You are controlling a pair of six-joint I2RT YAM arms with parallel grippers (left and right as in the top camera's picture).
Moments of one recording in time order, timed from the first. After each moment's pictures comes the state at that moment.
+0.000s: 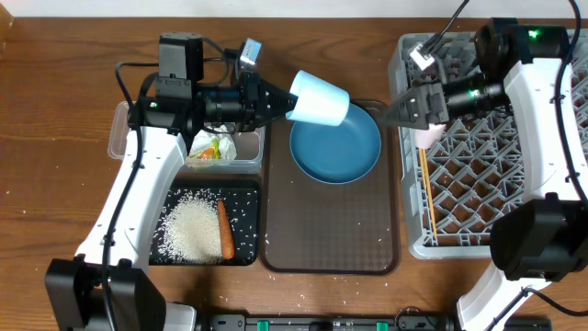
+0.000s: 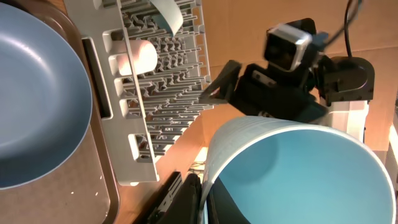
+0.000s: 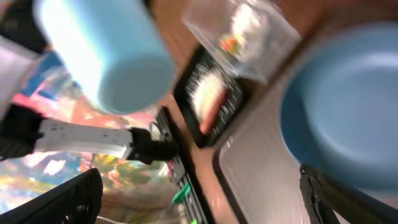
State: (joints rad) left arm -0.13 1.58 1.34 -0.50 1.20 -0.69; right arm -0.01 1.93 1.93 -1.70 -1.14 -0.64
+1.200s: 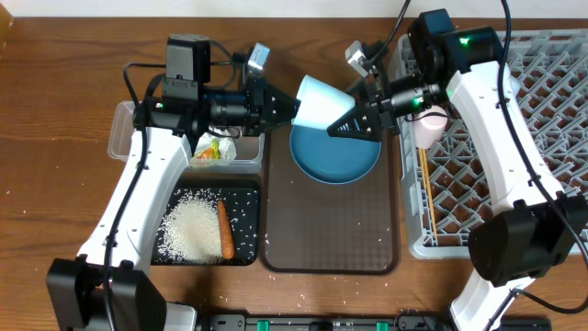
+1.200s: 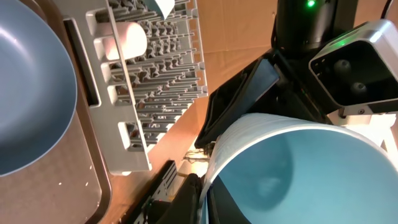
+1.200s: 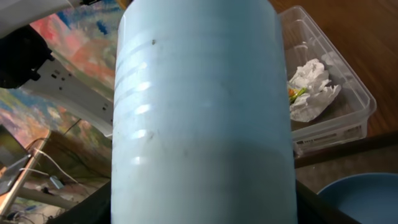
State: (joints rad) left arm -0.16 1.58 1.34 -0.54 1.23 -0.66; right arm 0.23 1.93 1.92 -1.49 -1.24 -0.85
